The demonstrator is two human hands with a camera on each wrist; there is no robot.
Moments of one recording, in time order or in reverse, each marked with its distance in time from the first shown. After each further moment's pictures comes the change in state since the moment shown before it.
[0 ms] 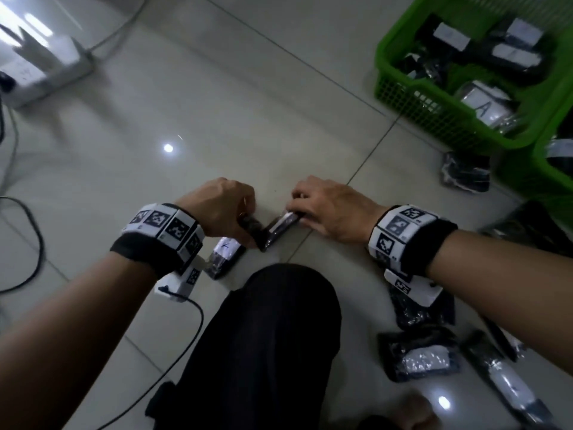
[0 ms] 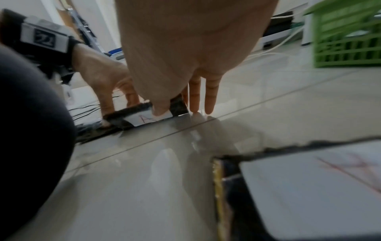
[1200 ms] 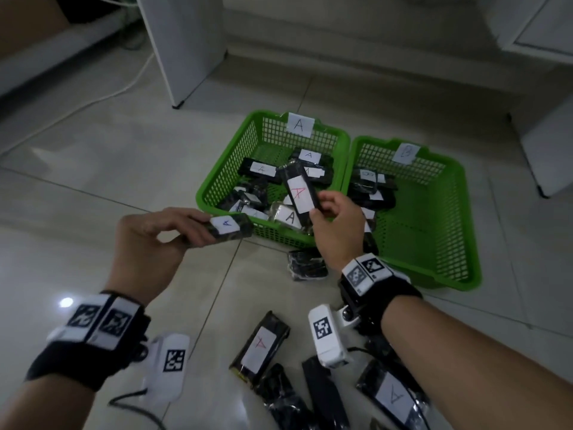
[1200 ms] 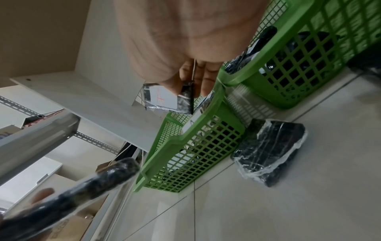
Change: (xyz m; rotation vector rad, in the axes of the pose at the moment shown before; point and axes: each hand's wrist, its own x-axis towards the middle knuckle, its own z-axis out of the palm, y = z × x) left_hand 0.077 0.185 -0.084 -0.710 0.841 0.735; right_hand -0.142 0.126 -0.114 0.516 1.280 1.054
